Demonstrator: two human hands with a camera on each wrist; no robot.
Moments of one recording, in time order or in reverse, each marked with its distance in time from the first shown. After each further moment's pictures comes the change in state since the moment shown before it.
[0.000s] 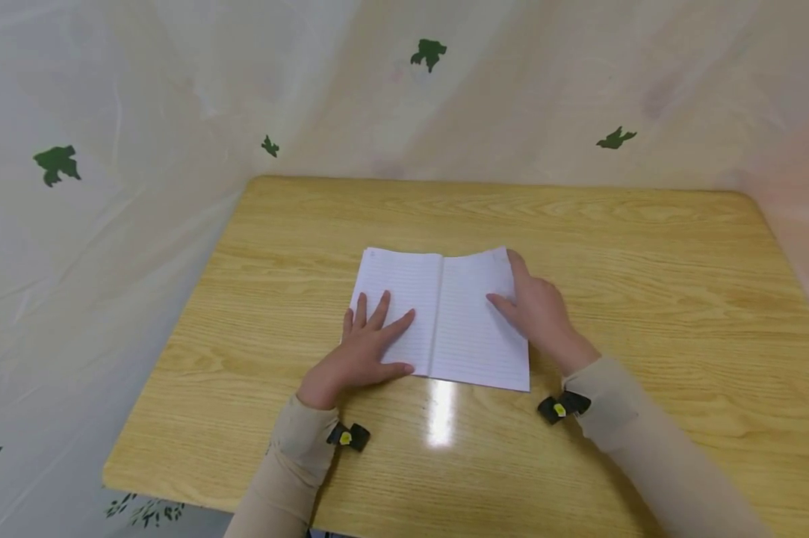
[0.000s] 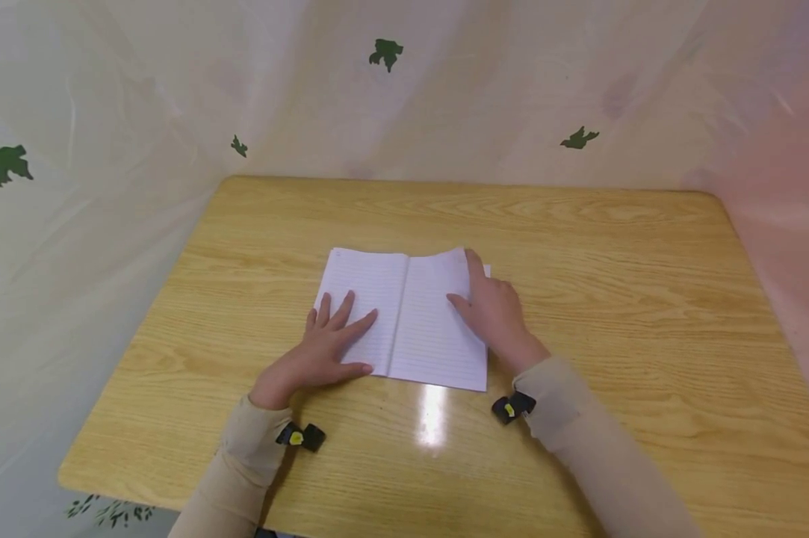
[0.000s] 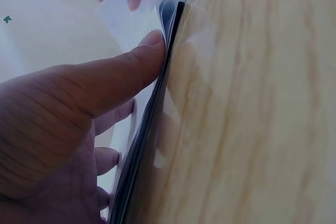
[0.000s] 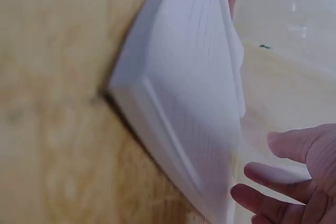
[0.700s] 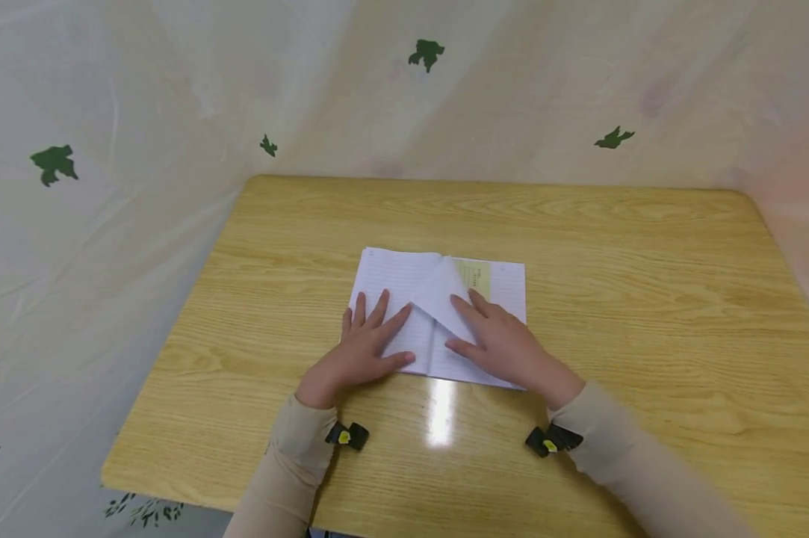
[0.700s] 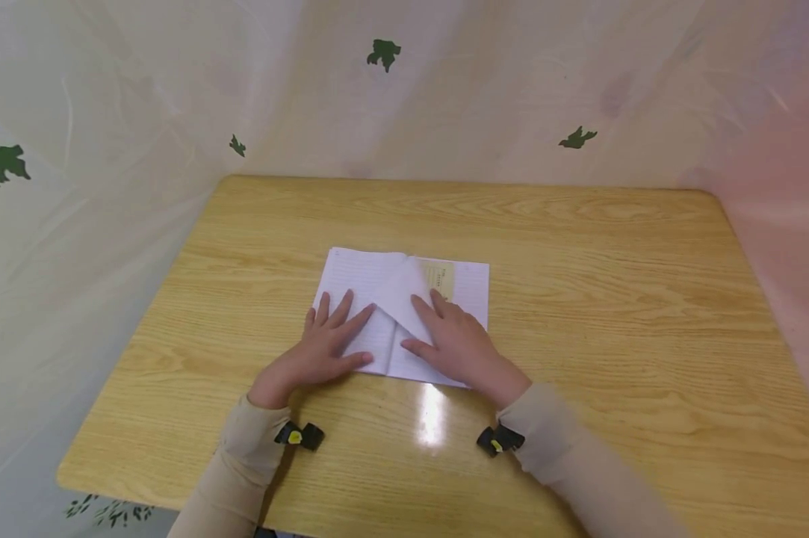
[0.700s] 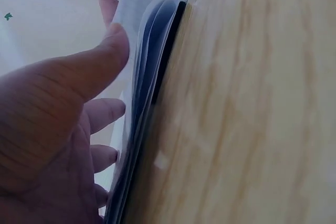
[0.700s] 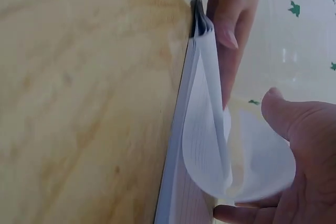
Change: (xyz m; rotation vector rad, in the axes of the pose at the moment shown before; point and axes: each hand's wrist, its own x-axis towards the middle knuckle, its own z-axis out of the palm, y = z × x) left_hand 0.002 0.004 -0.002 -0.045 0.015 -0.029; right_hand -0.036 -0.033 0.018 -0.001 -0.224 -0.218
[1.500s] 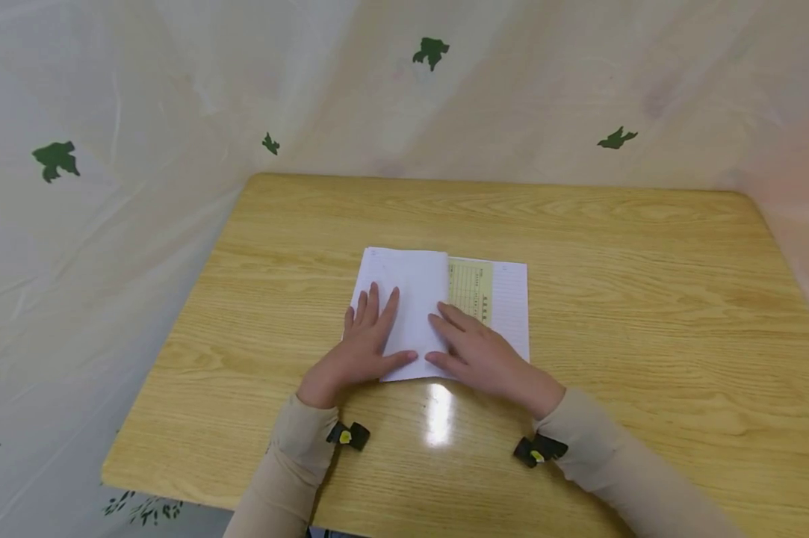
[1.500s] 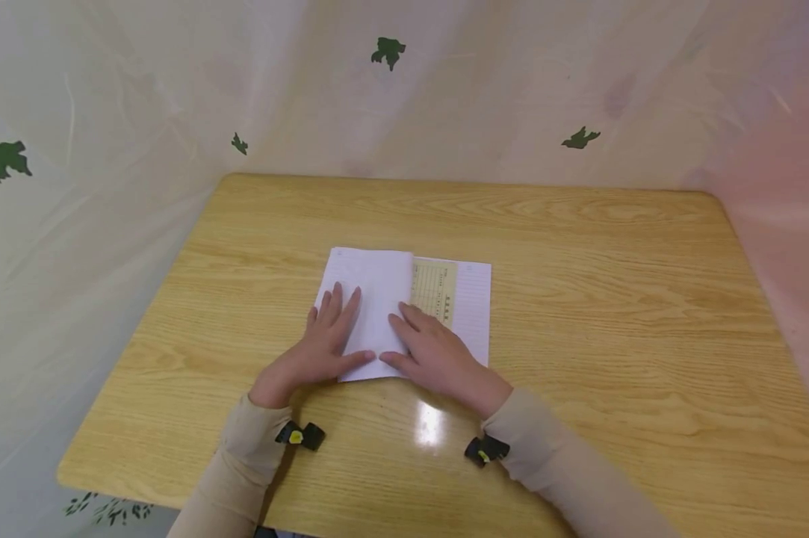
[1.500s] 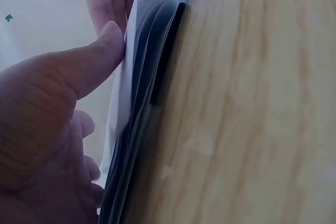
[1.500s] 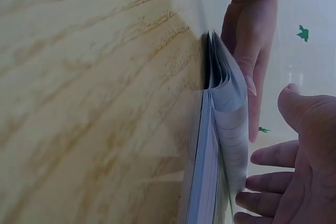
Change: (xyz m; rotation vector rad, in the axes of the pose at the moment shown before) left_hand 0.001 -0.003 0.001 -0.059 0.035 -0.027; right_hand 0.004 -0.022 0.019 0.048 -0.018 -0.157
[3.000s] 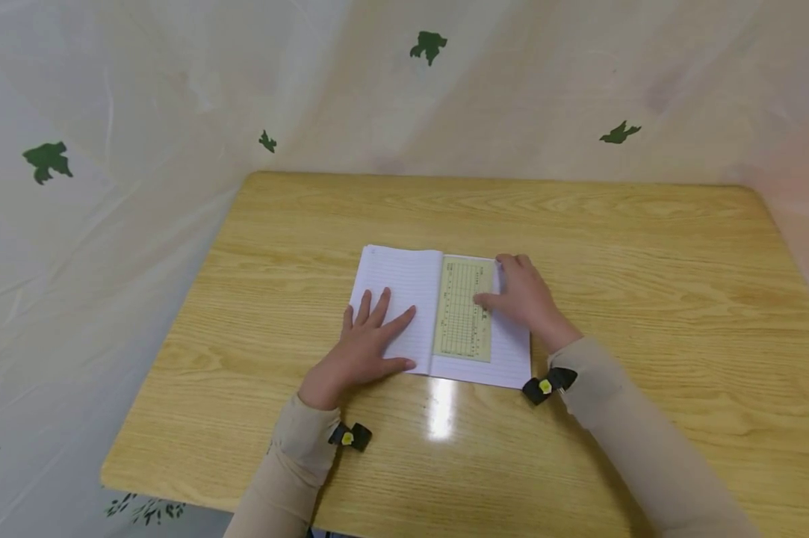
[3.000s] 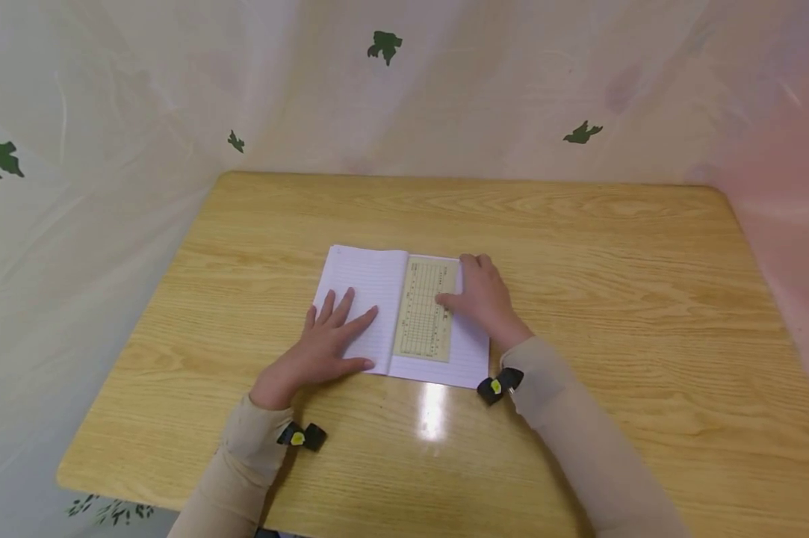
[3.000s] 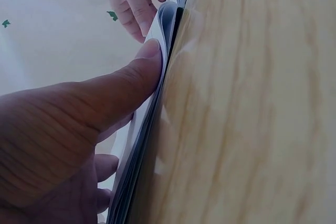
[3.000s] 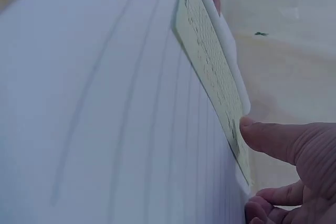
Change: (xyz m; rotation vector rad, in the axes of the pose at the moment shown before) left_hand 0.002 0.003 0.001 0.138 -0.032 0.015; right_hand 0.038 0.078 -0.042 0.112 0.119 0.505
